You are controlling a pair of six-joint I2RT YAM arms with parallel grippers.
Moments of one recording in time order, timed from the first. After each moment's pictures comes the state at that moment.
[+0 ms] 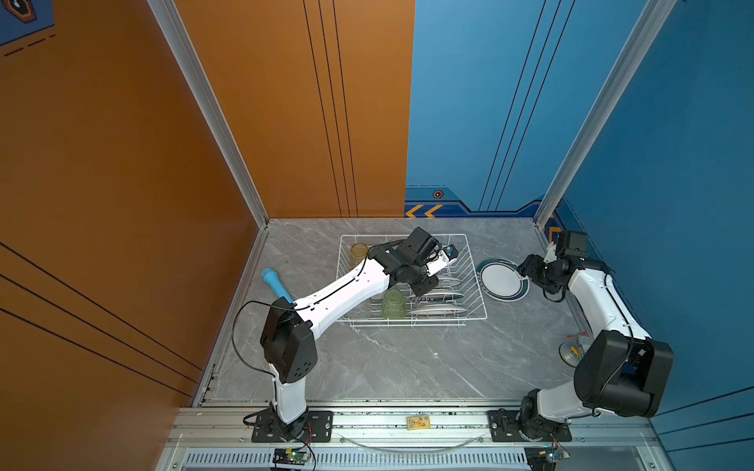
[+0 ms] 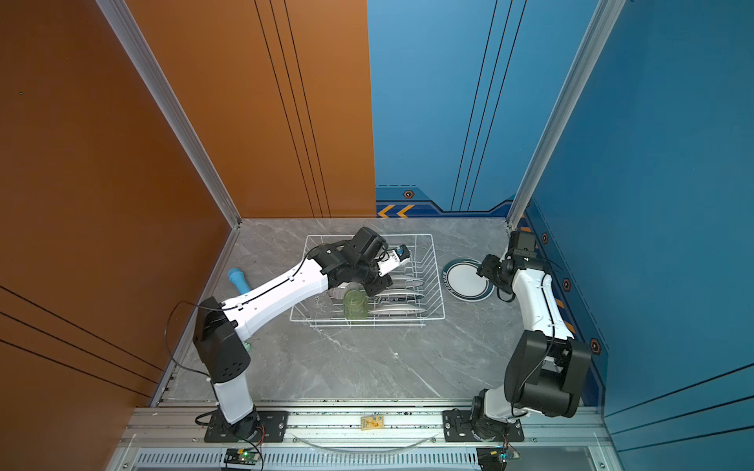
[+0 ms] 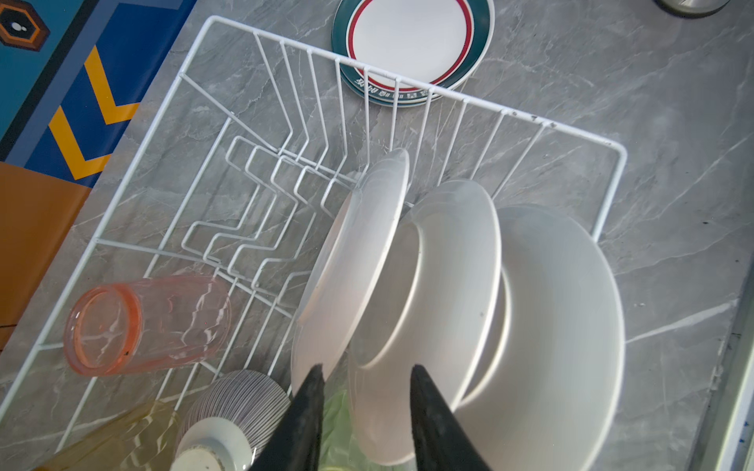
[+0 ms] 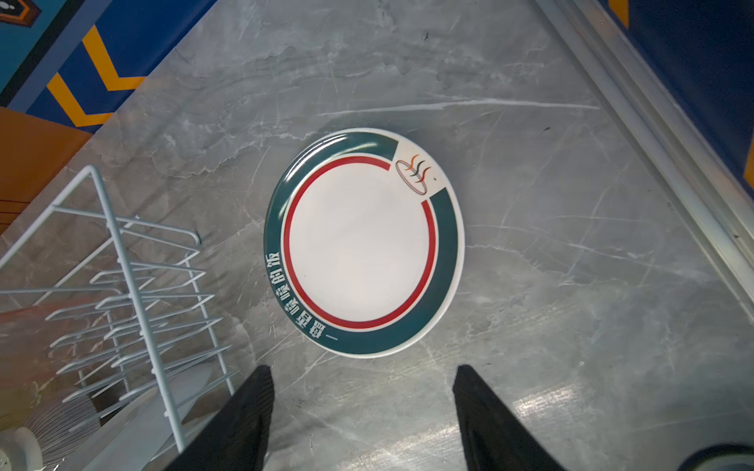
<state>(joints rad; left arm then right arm) -0.81 1.86 1.75 -0.79 0.03 0.32 -0.24 1.48 1.19 -0.72 -0.17 0.36</state>
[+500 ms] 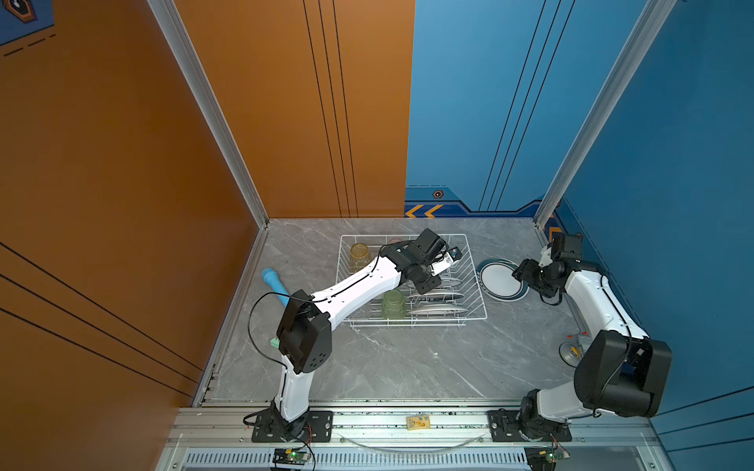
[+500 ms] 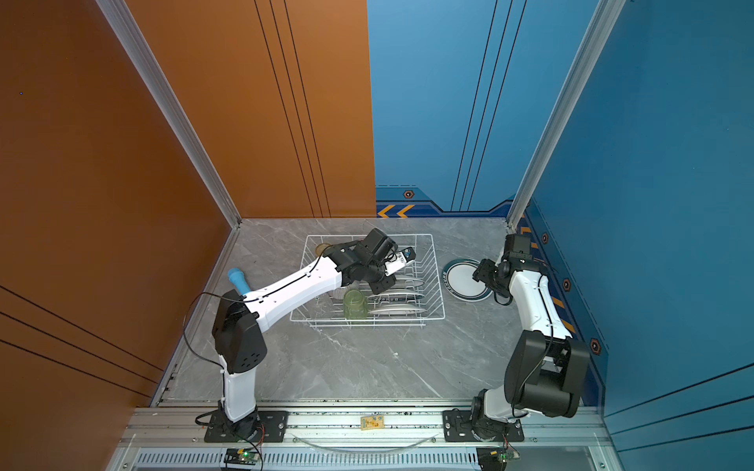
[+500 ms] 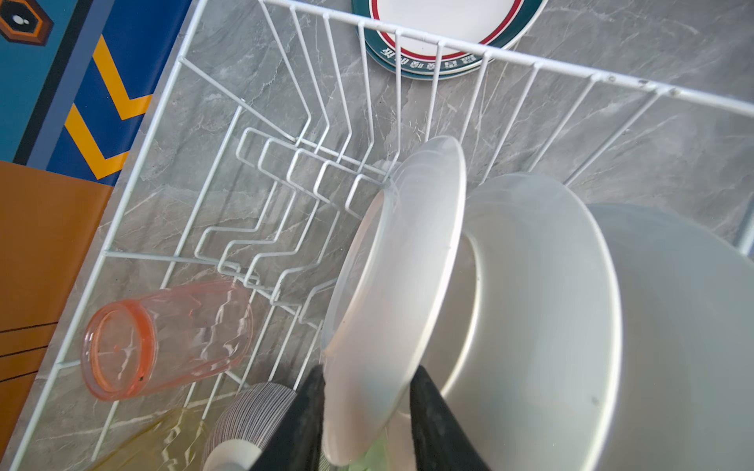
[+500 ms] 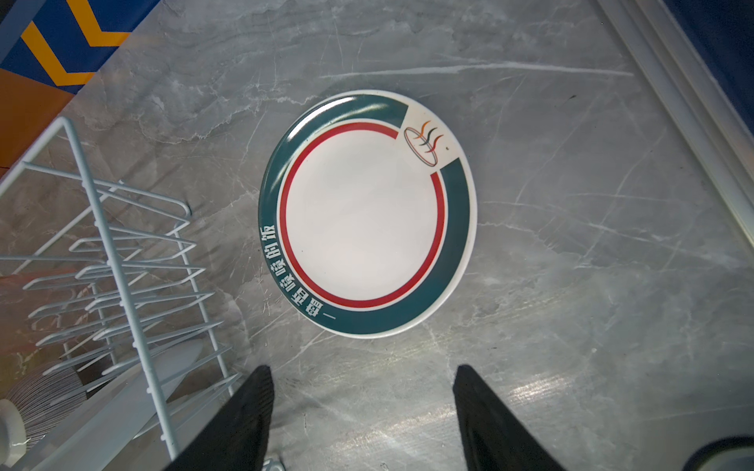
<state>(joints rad) -0.82 1.97 1.82 -0.79 -0.05 0.37 -0.23 1.48 1.15 -0.73 -0.18 0.34</state>
